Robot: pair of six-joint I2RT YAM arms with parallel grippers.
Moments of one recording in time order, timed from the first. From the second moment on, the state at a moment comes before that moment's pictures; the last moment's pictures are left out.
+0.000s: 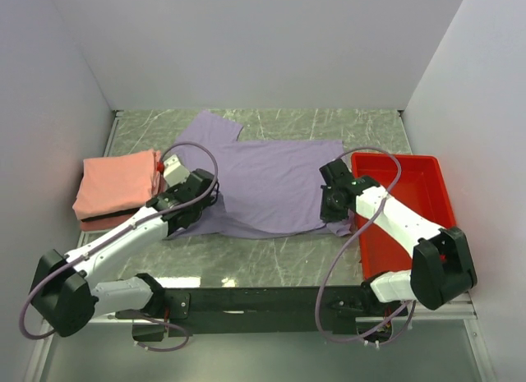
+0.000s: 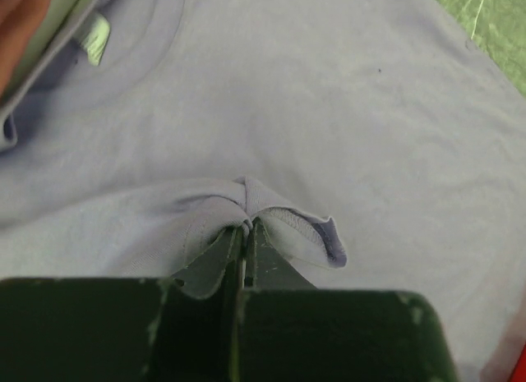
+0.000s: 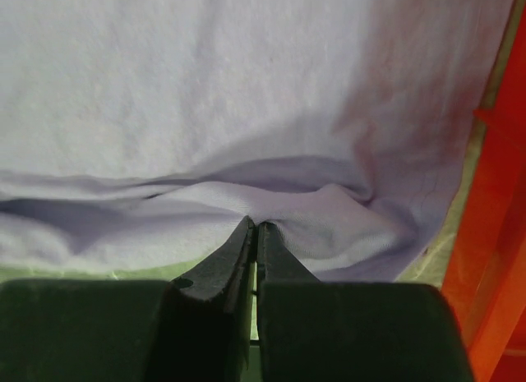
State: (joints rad) left arm -0.67 1.15 0.82 -0.54 -0.63 -1.15; right arm 0.43 1.33 0.88 -0.76 0.10 0.56
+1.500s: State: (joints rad) left arm -0.40 1.34 0.95 -0.32 -0.25 -0.64; right arm 0.33 1.53 1.15 -0.70 0.09 0.38
